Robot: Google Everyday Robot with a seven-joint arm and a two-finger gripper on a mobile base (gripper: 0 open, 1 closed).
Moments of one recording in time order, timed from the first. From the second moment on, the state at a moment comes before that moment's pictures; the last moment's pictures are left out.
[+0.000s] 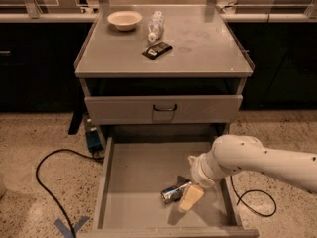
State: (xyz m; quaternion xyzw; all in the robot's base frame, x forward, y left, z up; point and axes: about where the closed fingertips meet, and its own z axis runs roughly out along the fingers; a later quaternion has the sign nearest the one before) arm 0.474 -0.099 0.542 -0.59 0.77 0.13 0.19
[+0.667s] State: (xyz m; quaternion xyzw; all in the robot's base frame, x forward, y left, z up) arm 0.472 -0.098 0.534 -0.59 0.77 0.13 0.19
